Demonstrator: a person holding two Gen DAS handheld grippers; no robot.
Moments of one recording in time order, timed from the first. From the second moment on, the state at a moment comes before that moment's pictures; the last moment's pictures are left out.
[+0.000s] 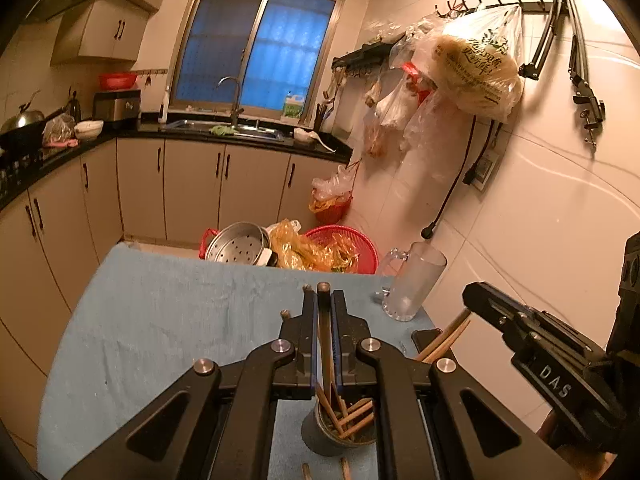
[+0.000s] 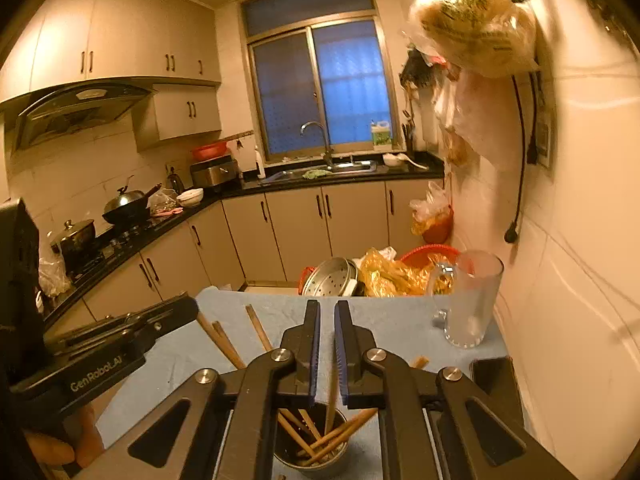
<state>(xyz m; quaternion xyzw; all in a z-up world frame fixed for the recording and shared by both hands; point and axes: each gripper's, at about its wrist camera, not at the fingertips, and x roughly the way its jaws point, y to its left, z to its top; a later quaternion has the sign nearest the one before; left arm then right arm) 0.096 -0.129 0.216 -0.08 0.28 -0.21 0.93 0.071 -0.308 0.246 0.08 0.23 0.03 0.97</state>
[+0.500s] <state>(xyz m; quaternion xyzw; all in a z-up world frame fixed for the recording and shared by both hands) 0.044 -0.089 0.204 -0.12 0.28 -0.18 0.94 0.000 -0.341 0.240 0.14 0.21 0.02 0.97</state>
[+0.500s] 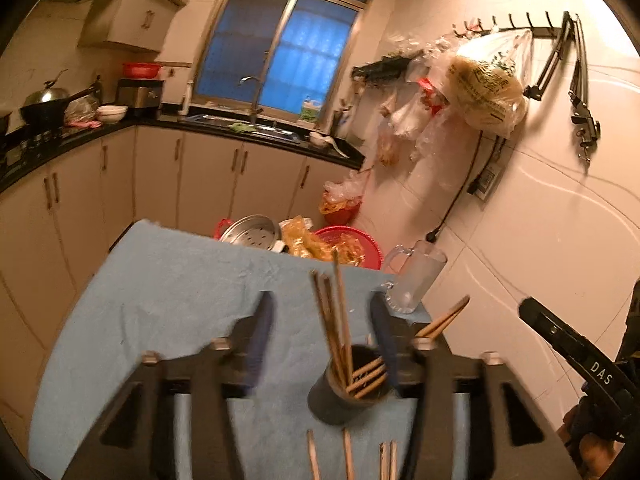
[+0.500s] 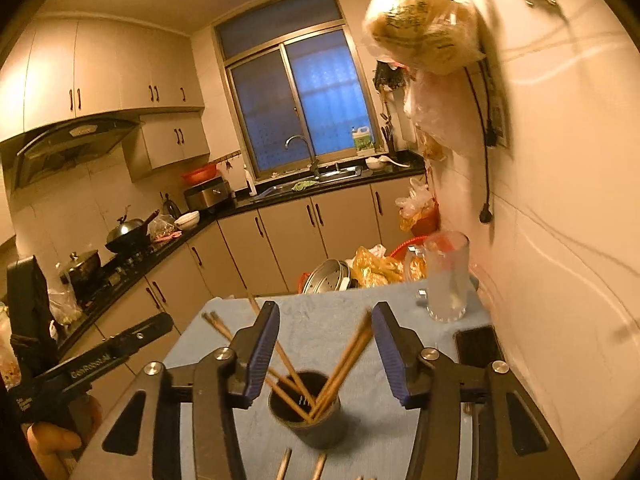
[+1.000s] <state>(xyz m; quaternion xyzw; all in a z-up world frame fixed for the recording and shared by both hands) -0.004 -0.075 0.102 -0.11 0.43 -0.15 0.88 -0.057 -0.363 0.134 0.23 0.36 0.01 0.91</state>
